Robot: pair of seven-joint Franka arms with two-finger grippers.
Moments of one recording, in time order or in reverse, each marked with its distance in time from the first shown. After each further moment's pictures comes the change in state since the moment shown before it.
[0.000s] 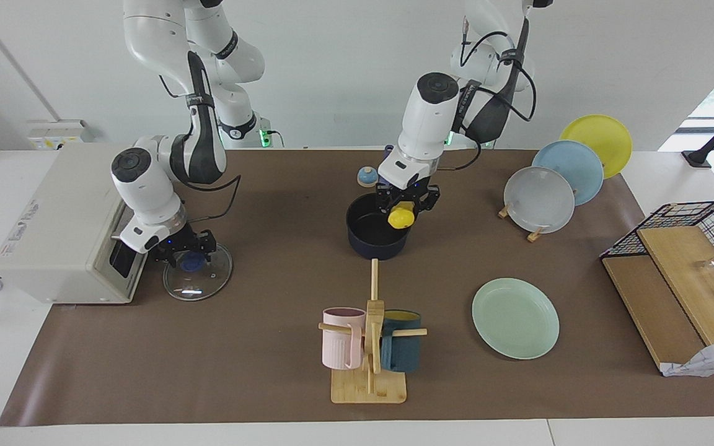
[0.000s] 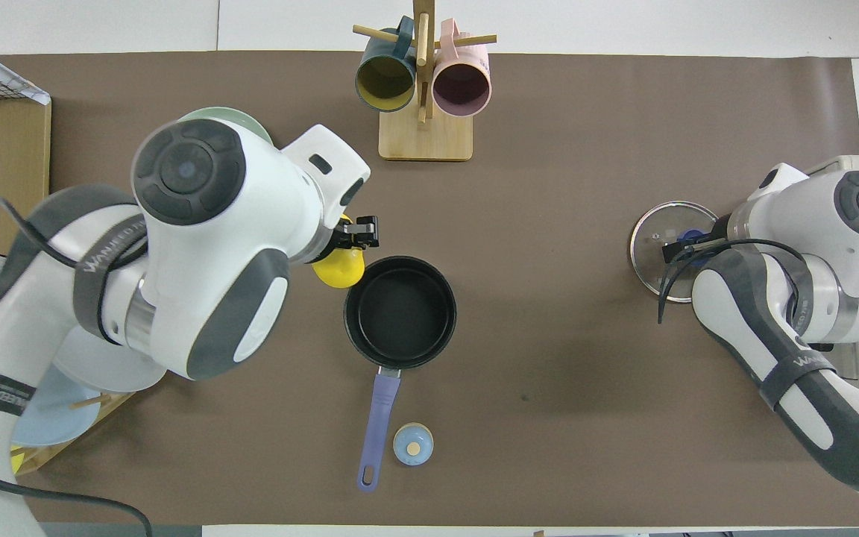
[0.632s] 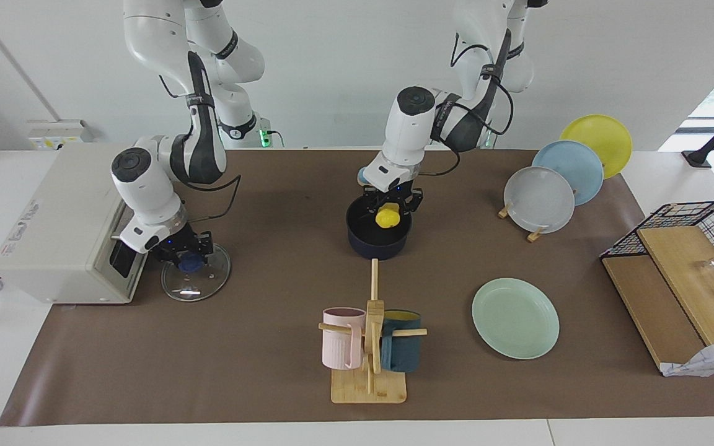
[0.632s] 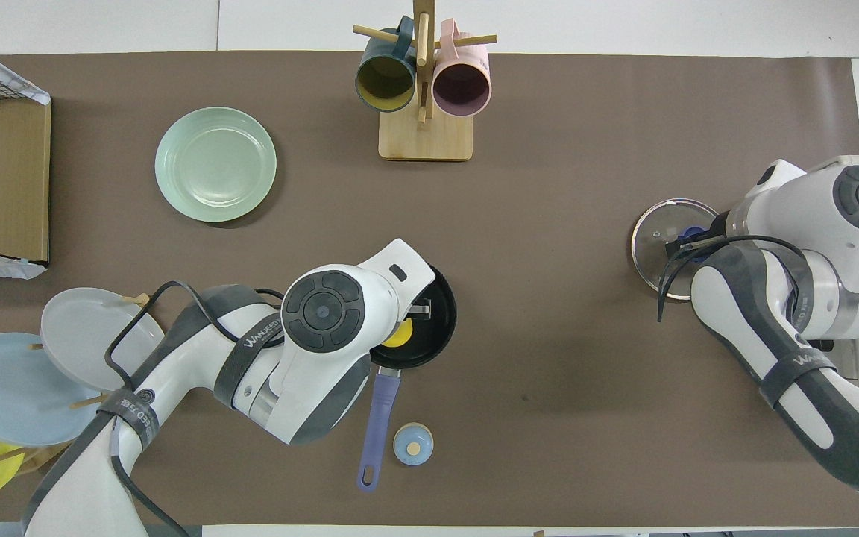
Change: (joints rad) left arm -0.064 0.009 0.005 -0.147 0.002 0.158 -0.019; right arm 0.004 0.000 0.005 0.028 0.001 -0.036 -0.001
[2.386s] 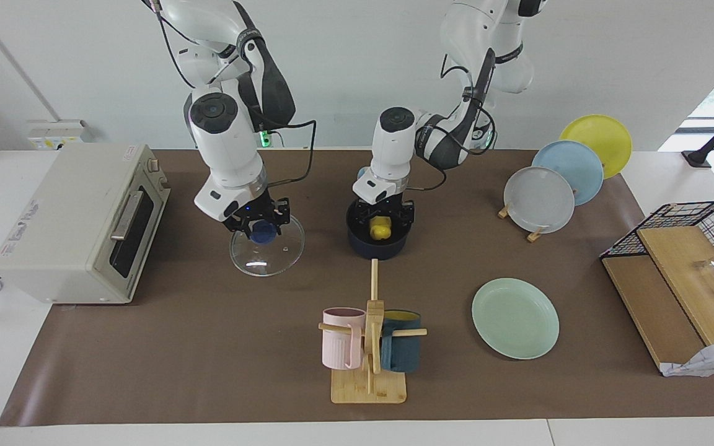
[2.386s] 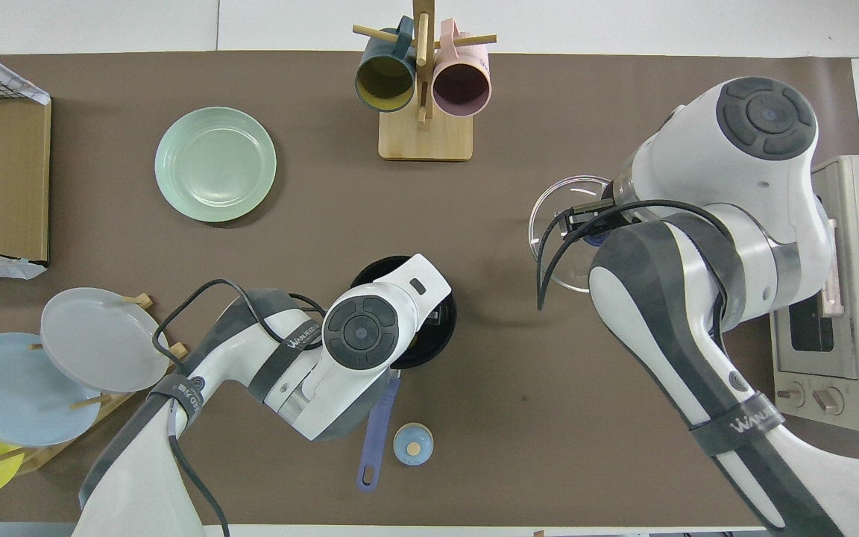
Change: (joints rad) left arm -0.024 0.059 0.017 0.027 0.118 0.031 -0.062; right arm 0.129 -0.008 0.210 0.350 0.009 -0.403 0.428
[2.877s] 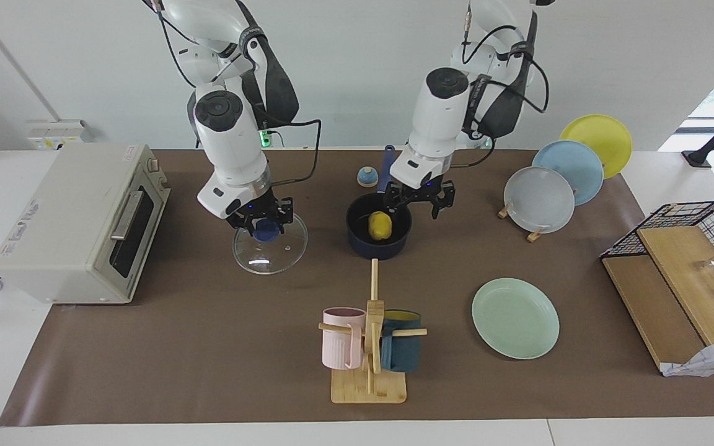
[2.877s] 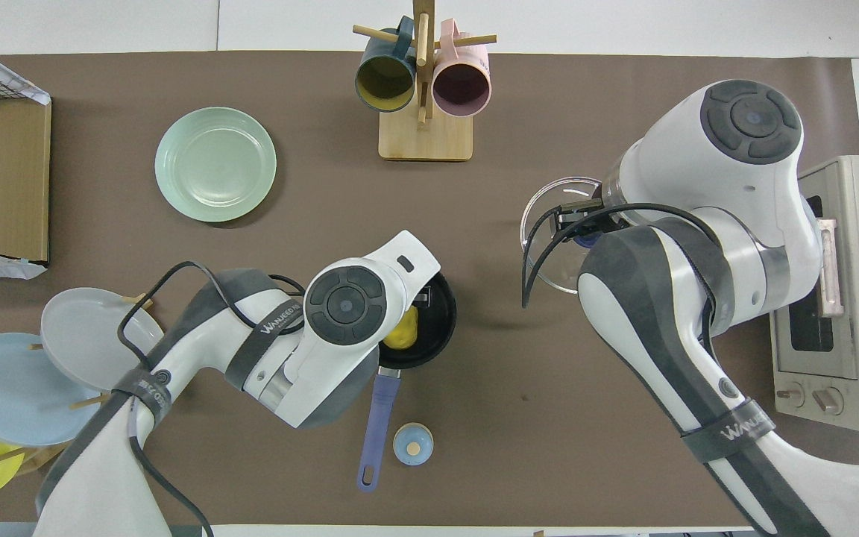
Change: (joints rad) left arm 0.174 -0.115 0.006 0.233 -0.083 -0.352 0.116; right arm 0.006 0.000 0.001 0.005 0.001 -0.012 0.024
